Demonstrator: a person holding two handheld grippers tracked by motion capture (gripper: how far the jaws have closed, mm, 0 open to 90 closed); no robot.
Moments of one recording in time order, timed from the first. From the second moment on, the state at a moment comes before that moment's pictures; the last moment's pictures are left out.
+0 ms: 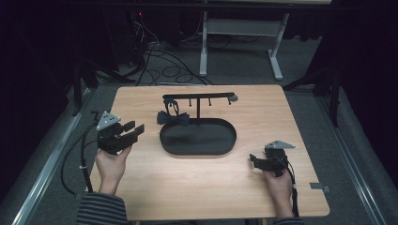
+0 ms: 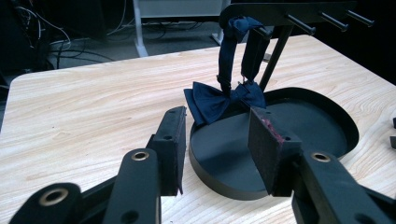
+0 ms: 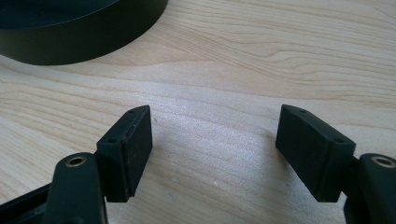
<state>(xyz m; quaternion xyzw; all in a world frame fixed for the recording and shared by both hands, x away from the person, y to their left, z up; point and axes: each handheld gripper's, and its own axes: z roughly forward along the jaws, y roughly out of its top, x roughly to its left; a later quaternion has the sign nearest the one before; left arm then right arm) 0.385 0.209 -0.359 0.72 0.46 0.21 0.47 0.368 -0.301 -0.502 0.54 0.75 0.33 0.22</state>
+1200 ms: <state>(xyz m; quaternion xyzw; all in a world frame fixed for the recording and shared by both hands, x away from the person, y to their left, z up) 0.368 0.226 -0.368 0.71 0.47 0.22 0.47 0.368 -0.300 -0.502 0.53 0.75 0.33 0.22</state>
